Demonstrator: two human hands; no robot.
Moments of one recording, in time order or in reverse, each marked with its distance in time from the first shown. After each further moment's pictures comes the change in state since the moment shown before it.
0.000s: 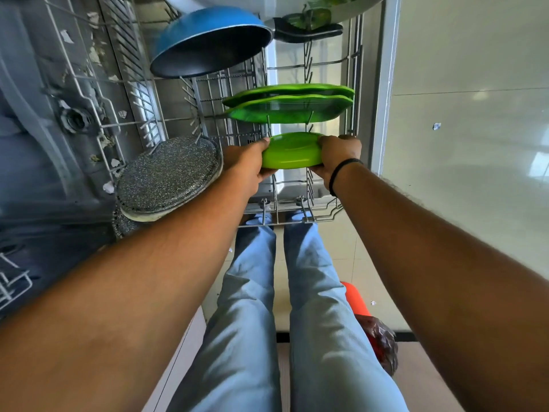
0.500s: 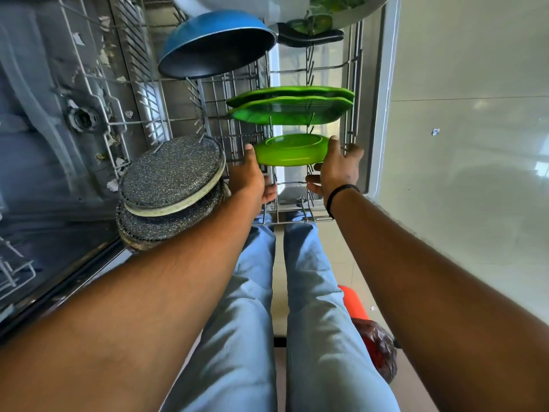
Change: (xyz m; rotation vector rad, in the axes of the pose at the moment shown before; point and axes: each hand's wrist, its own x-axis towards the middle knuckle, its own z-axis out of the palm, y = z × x) left_hand -0.019 -0.033 -0.012 0.043 0.180 0.047; right_hand -0.018 0.029 -0.014 -0.199 0.082 -0.169
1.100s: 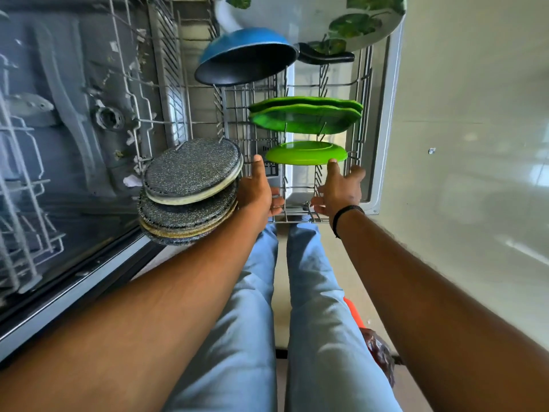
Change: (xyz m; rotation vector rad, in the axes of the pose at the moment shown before) left_hand -0.033 -0.019 -0.038 -0.019 -0.048 0.090; right_hand -0.034 0.029 -0.005 -0.079 -0.003 -0.050
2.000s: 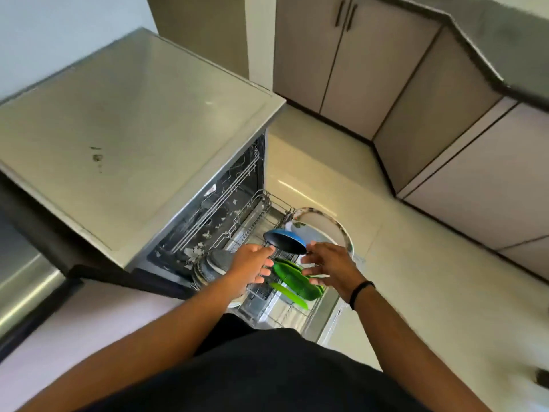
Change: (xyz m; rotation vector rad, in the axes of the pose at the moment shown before) left_hand -0.340 0.061 -0.152 -0.341 -0.149 0.449; right_hand -0.334 -0.188 -0.181 -0.448 -0.764 -0.606
